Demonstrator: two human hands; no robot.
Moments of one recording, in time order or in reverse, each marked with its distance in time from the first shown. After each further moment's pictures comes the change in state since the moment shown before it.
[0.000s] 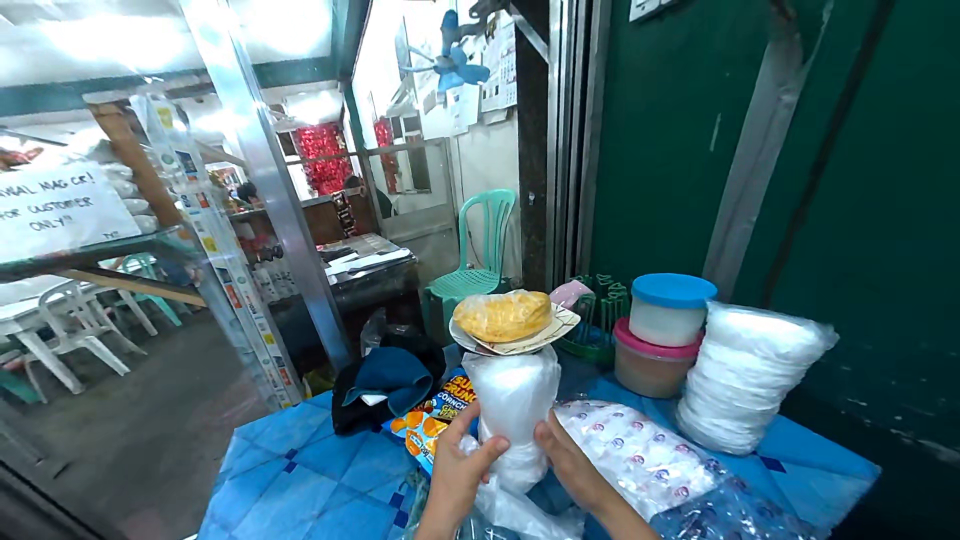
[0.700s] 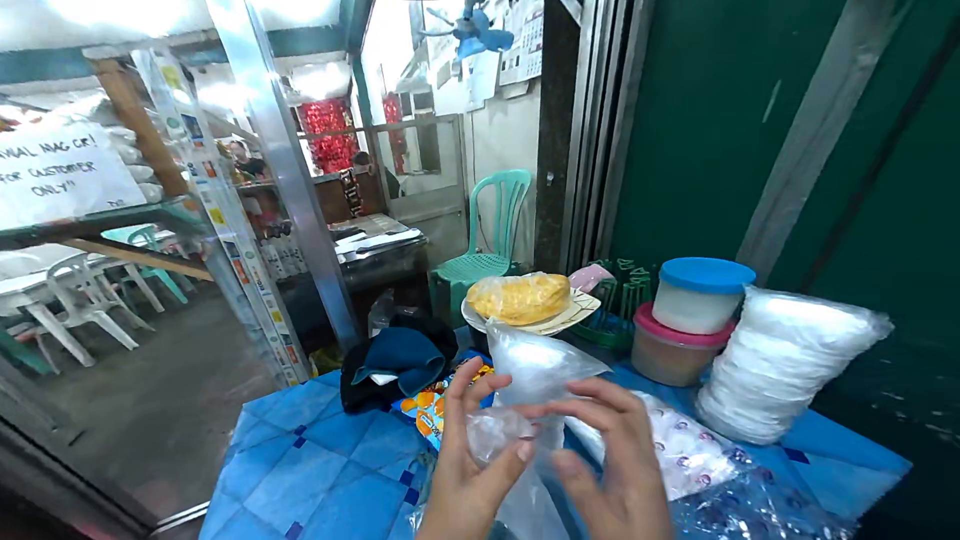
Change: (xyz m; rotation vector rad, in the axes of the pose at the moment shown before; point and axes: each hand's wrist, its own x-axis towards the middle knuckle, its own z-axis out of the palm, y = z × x) left_hand -0.040 0.072 0.011 -0.172 -0.126 0.328; right_hand -0.031 -0.082 0.042 -0.532 0.303 -0.562
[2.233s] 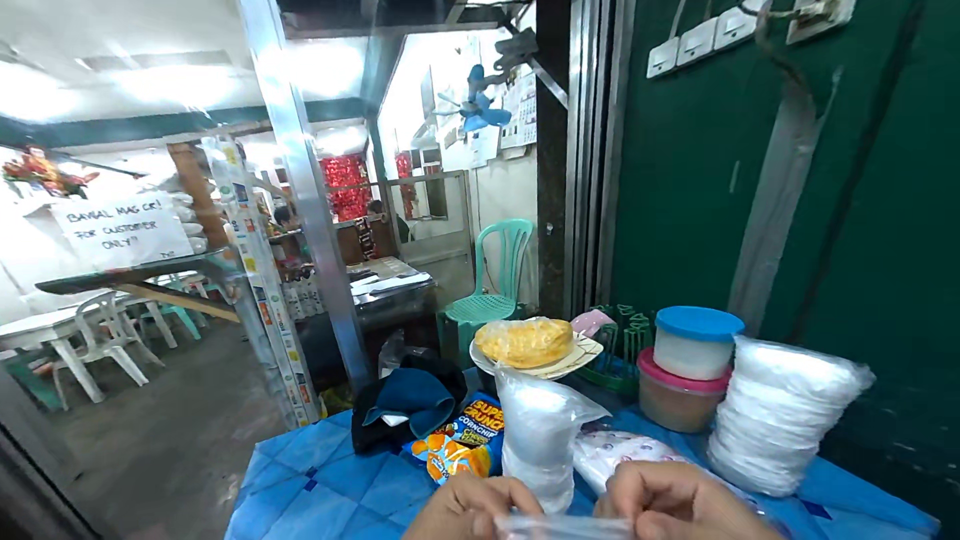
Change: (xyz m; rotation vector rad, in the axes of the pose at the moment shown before) left_hand 0.009 0.009 -0.042 -0.399 -0.639 -0.024; right_hand 0.037 -0.005 -0.074 0.775 -0.680 0.348
